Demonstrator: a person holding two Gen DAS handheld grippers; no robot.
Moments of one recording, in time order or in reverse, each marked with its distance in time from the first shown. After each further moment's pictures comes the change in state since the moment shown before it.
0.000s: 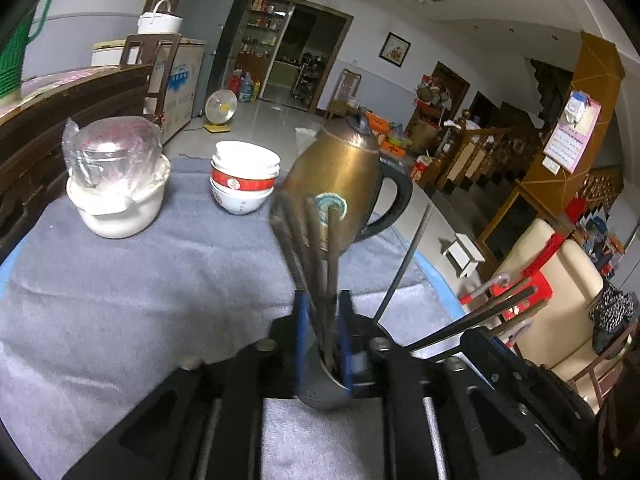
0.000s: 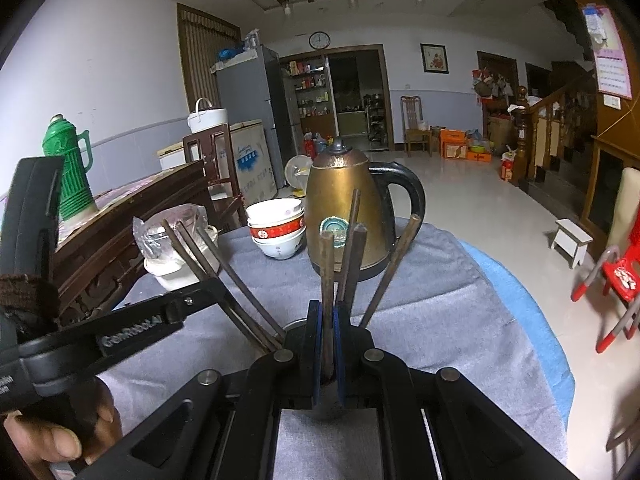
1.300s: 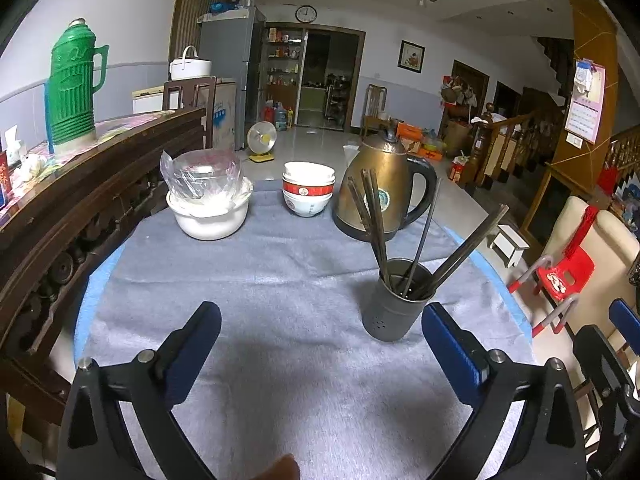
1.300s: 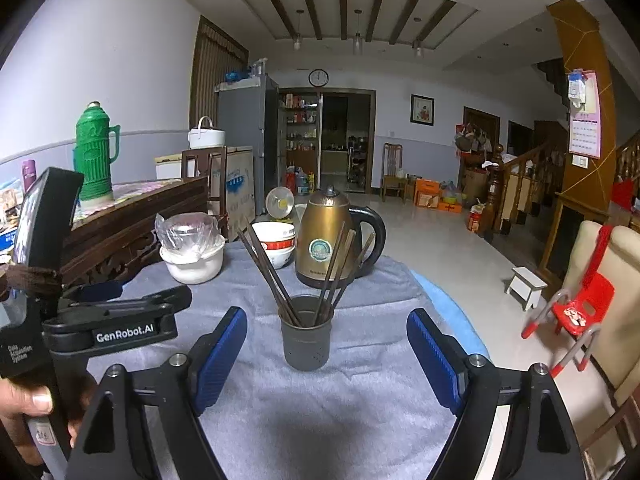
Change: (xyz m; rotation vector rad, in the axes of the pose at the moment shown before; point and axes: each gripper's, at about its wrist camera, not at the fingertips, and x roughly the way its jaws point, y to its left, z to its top) left arm -0.118 0.004 -0.062 0.125 -0.074 0.211; right arm -0.161 0.044 -0.045 -0.123 -0.153 -0.131
